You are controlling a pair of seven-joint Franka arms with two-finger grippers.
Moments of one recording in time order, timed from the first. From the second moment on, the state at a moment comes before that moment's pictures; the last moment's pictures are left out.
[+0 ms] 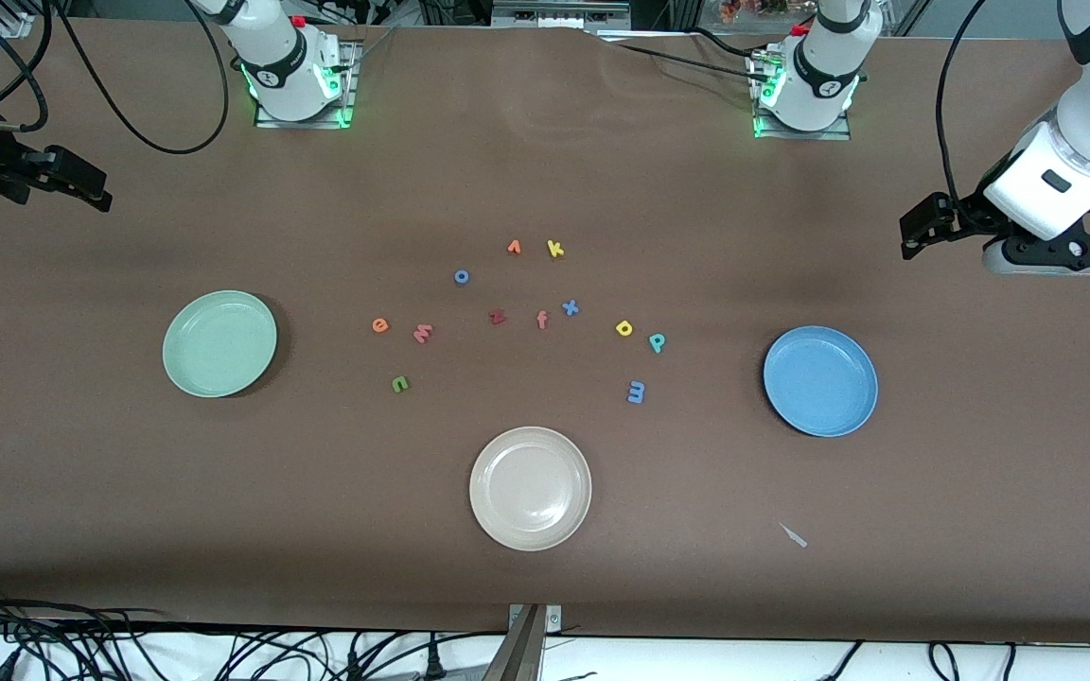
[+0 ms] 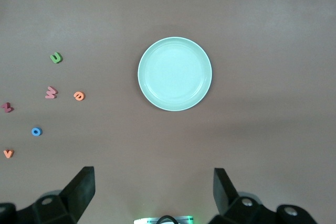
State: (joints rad) left arm -0.07 0.00 -0.04 -1.68 0.01 1.66 -0.10; right arm 0.09 -0.07 -0.09 -1.69 -0.04 1.55 0.08
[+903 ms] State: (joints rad) left arm -0.08 0.01 -0.06 -1.68 0.01 1.66 -0.10; right arm 0.10 -0.01 -0.08 -1.69 -0.04 1.55 0.07
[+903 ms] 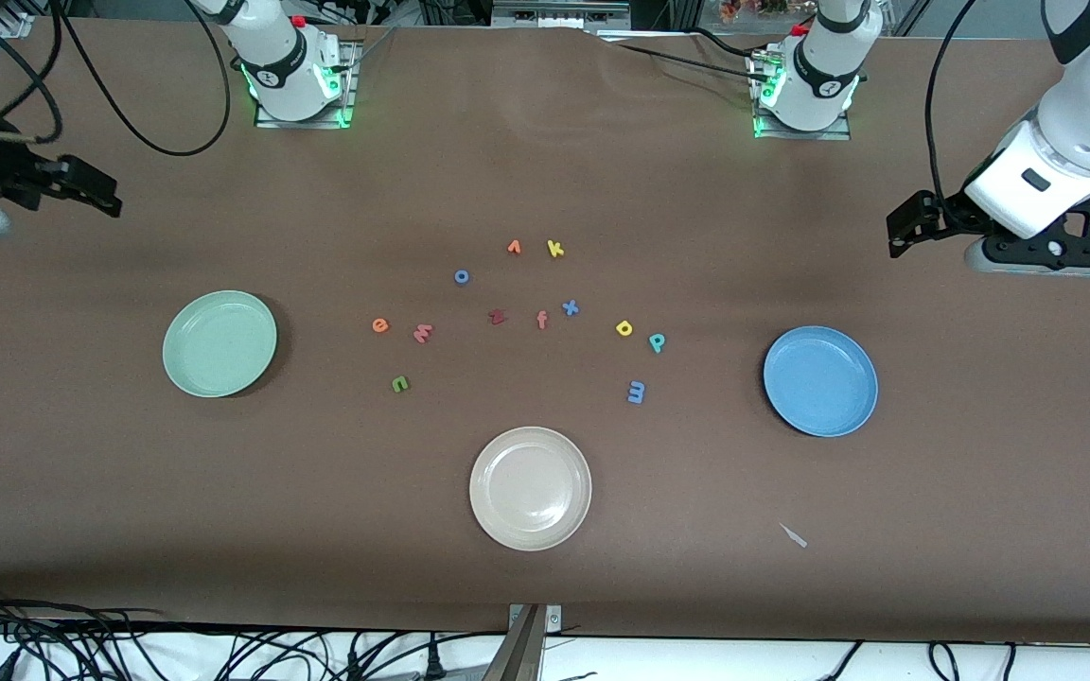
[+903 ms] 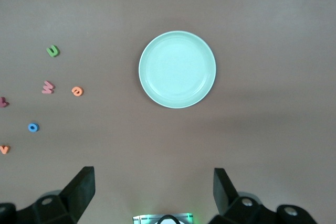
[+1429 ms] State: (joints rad) left arm -0.10 0.19 -0.21 -1.69 0.02 1.63 -0.11; right arm 0.25 0.14 -0.06 -1.69 -0.02 1.57 0.19
